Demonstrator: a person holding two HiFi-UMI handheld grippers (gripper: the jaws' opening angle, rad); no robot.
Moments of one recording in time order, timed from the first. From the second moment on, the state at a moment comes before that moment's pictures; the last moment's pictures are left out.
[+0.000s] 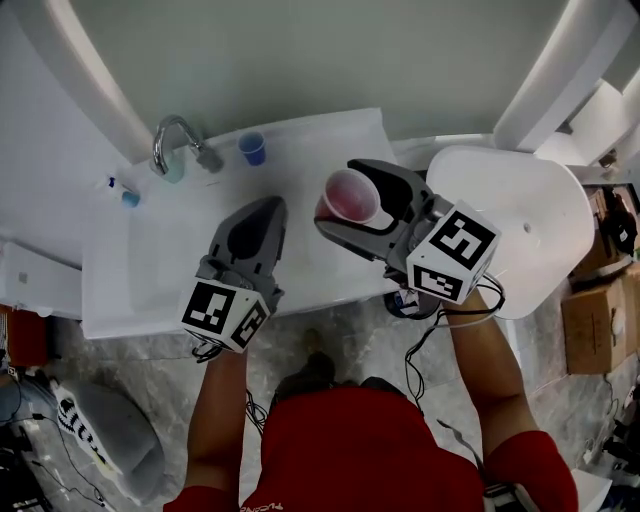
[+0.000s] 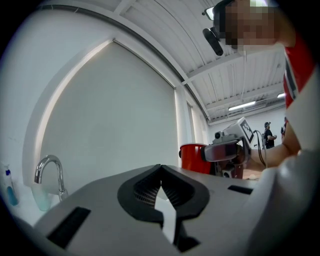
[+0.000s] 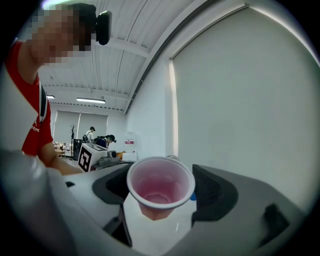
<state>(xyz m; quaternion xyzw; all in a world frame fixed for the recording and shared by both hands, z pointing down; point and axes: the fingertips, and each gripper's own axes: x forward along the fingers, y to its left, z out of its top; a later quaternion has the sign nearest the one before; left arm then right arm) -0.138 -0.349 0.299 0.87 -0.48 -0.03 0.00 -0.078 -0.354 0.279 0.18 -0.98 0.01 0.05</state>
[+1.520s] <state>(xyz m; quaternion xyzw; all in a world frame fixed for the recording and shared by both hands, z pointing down) -0.184 -0.541 0.405 0.84 -0.54 -0.01 0.04 -0.142 -0.606 0.420 0.31 -0.94 0.01 0.17</state>
